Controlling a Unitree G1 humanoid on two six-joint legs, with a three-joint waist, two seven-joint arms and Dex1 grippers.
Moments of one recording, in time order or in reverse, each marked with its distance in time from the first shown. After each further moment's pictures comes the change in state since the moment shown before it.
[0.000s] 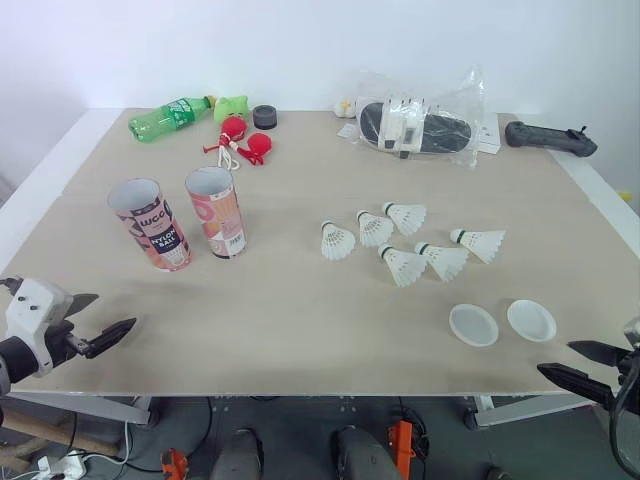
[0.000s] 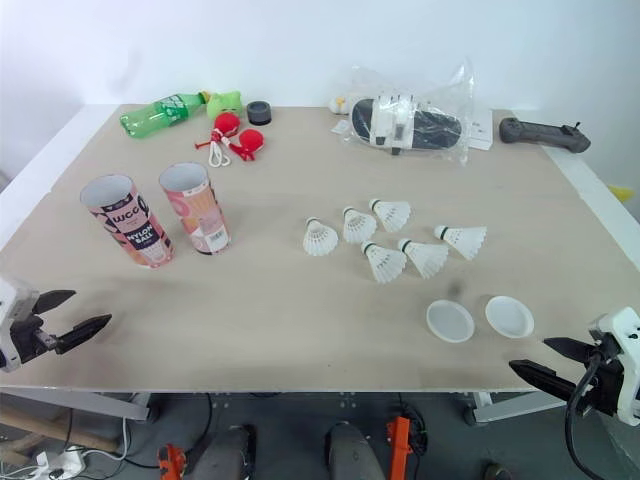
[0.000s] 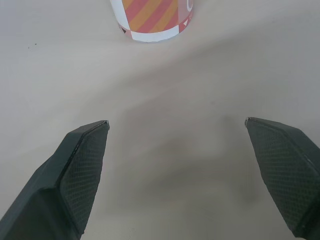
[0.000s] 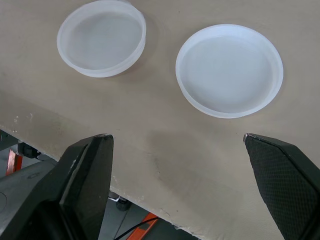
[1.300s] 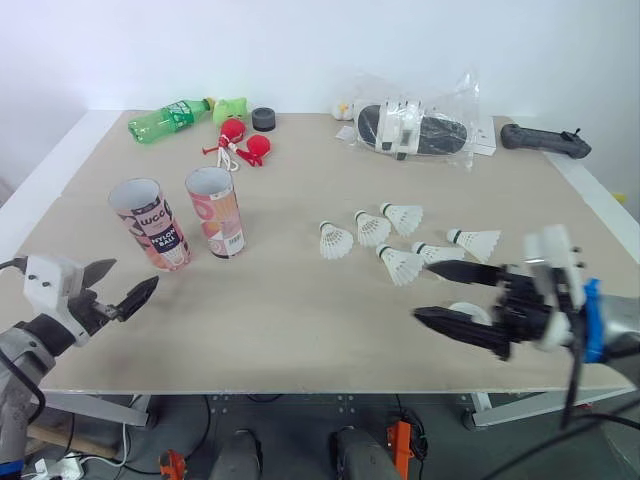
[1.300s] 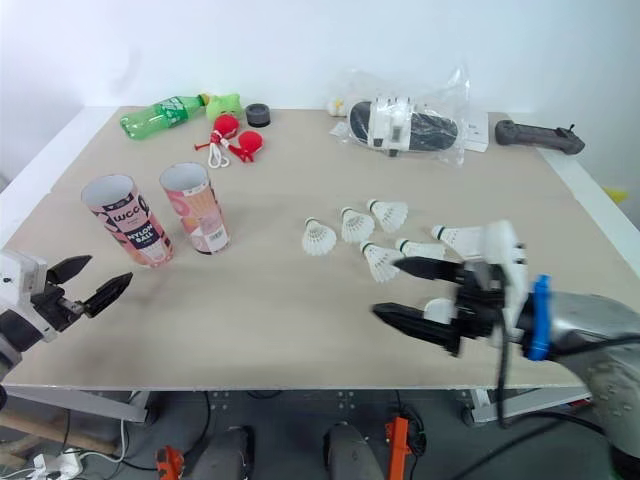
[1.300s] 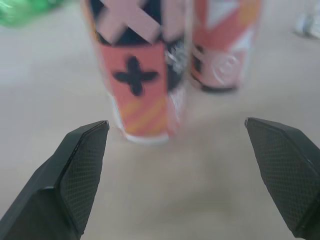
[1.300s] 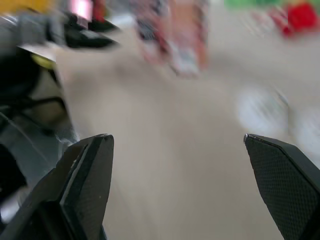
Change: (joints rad) left arm -0.158 -0.240 -0.010 -0.131 -0.038 -0.003 0.240; right arm -0.618 0.197 0.413 -0.608 0.407 0.294 -0.272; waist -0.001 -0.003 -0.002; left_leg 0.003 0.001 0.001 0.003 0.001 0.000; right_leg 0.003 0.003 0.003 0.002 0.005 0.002
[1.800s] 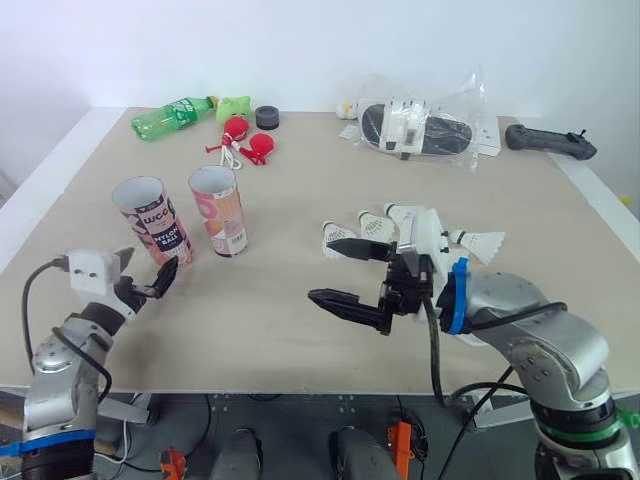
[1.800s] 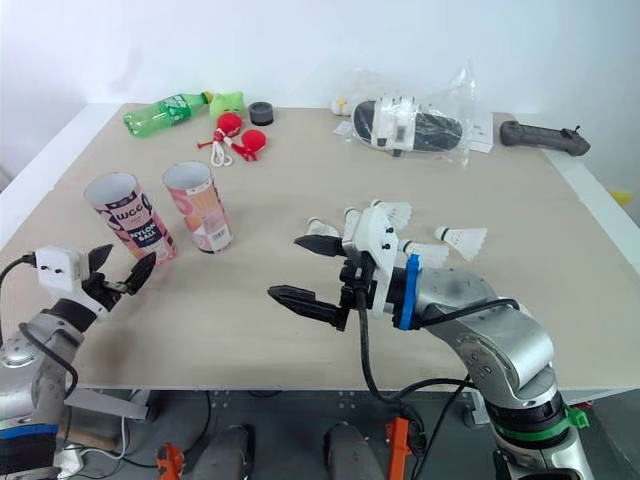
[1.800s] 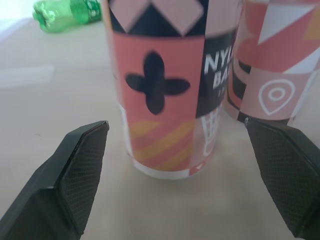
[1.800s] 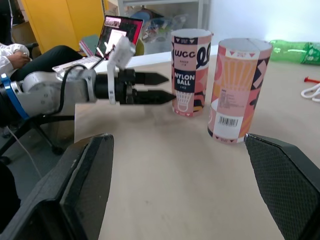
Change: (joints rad) left arm -0.167 -0.159 -0.124 0.218 0.112 -0.167 0.139; right arm -0.198 0.201 0.323 0.031 -0.188 -0.077 -0.151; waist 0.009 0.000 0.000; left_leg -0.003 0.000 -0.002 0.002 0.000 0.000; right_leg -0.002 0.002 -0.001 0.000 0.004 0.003
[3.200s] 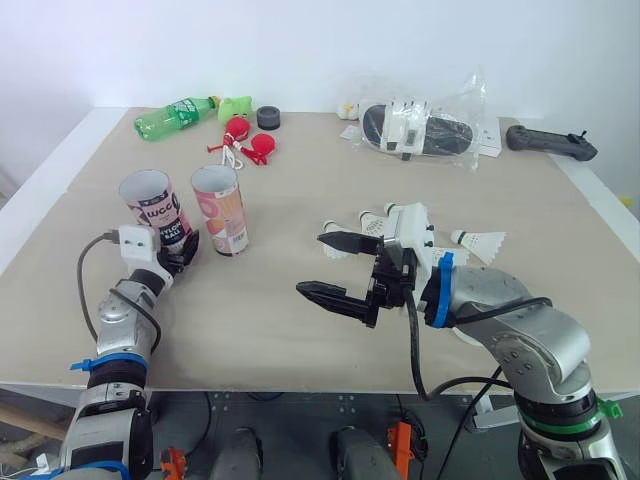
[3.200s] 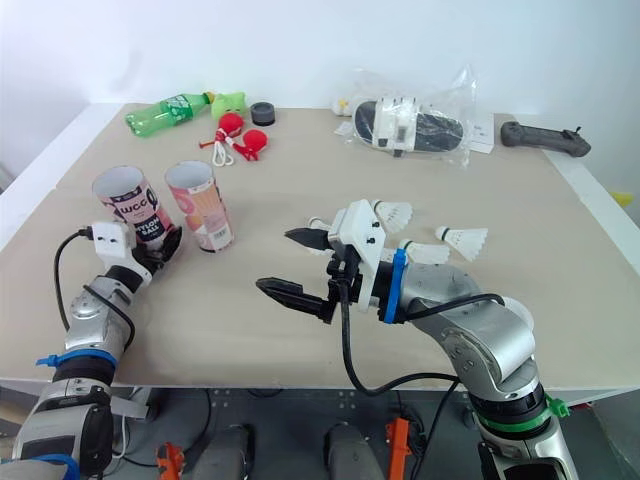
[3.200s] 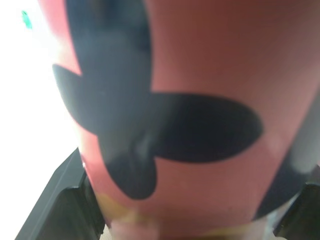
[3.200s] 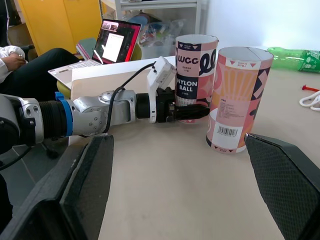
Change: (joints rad) left arm -0.331 -0.029 -0.081 0.598 0.081 -0.368 -0.007; right arm -0.023 0.032 0.013 0.002 -0.012 0.023 -0.033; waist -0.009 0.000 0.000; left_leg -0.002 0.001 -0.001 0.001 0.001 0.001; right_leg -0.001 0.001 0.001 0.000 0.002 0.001
